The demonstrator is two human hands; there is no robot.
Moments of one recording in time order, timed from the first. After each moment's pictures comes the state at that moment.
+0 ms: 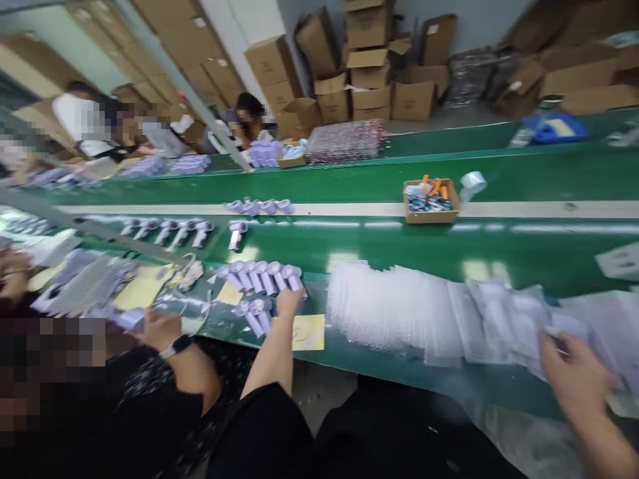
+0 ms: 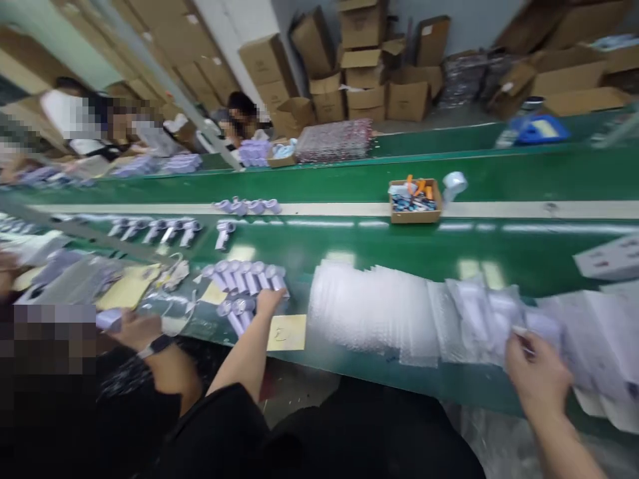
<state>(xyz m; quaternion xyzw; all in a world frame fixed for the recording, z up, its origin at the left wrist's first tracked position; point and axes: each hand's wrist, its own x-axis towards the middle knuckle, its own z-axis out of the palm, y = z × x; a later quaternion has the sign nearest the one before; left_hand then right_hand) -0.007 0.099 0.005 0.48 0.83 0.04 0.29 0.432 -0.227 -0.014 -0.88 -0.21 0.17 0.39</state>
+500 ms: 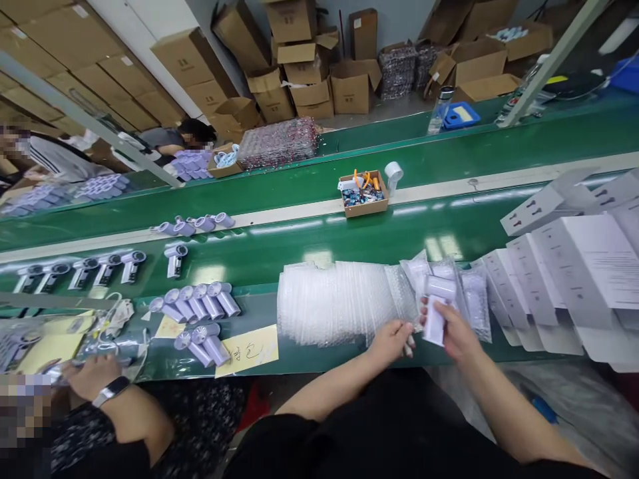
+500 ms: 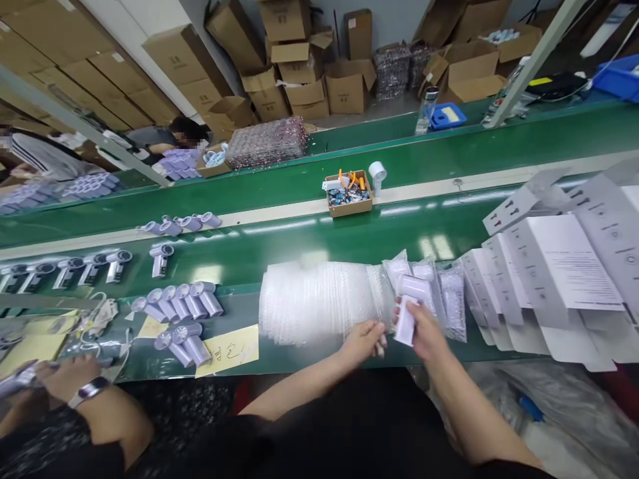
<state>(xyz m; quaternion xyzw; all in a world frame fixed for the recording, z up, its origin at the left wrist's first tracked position) 0.274 -0.147 -0.029 0.66 0.34 -0.05 0.66 0.414 -0.219 -0.004 -0.52 0.07 0.55 0.66</state>
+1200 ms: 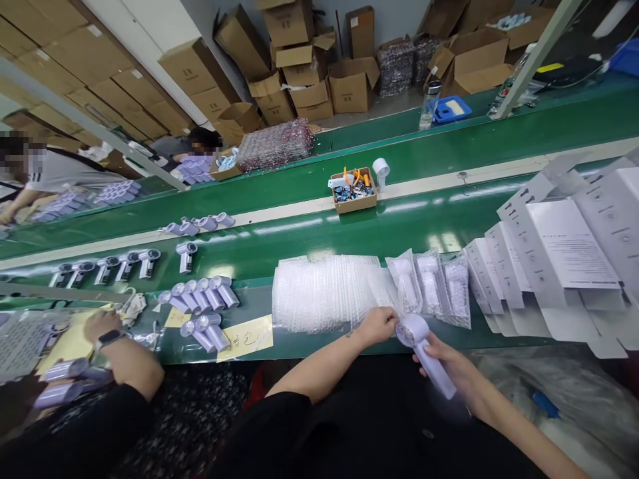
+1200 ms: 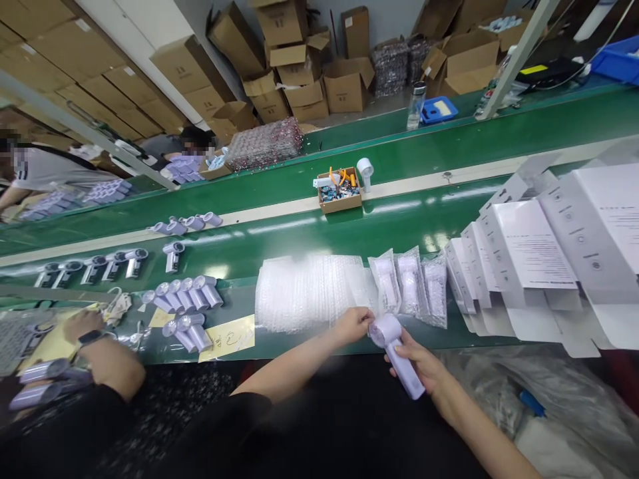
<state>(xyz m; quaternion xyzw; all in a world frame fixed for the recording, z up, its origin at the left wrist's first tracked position) 0.295 -0.142 -0.049 0.80 0.33 -0.11 0.48 0.411 -0.321 -0.028 -0.44 0.09 0.71 0.54</state>
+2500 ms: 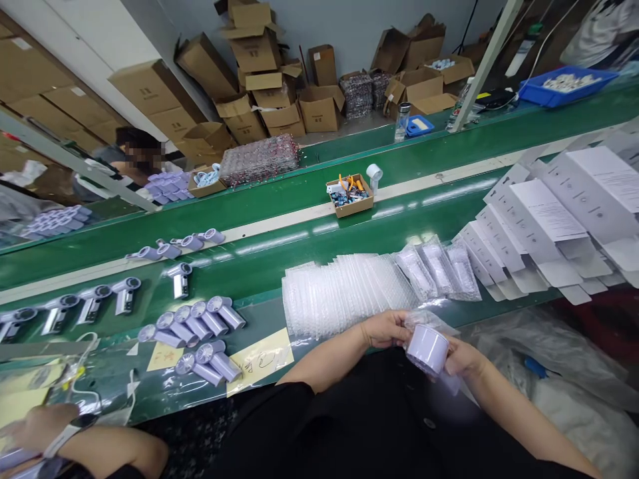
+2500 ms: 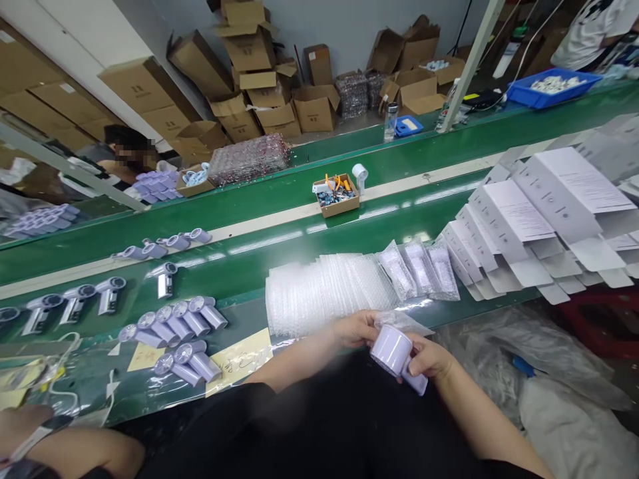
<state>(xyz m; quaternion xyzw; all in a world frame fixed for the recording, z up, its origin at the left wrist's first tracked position) 0.215 -0.112 -0.015 0.37 0.07 -0.19 0.91 0.318 -0.292 -0.023 -0.30 -0.19 0.73 0.58</state>
